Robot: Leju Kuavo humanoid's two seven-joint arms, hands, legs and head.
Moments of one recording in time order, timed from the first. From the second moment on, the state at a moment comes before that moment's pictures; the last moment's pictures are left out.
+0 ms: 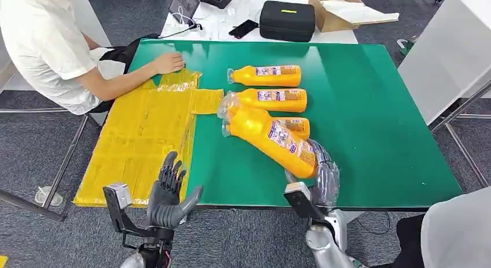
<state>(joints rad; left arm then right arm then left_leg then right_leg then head) 0.09 -0.15 -0.52 -1.45 0.42 0.16 -0.46 -0.08 0.10 0.17 -1.20 0.54 -0.67 -0.59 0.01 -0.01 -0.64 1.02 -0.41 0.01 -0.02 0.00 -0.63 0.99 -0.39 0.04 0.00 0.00</state>
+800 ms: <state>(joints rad) 0.08 -0.15 -0.50 -1.44 0.46 0.14 -0.44 -0.07 0.12 0.24 -1.28 0.51 -0.66 -0.60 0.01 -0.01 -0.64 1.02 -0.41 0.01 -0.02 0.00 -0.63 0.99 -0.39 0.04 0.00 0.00</state>
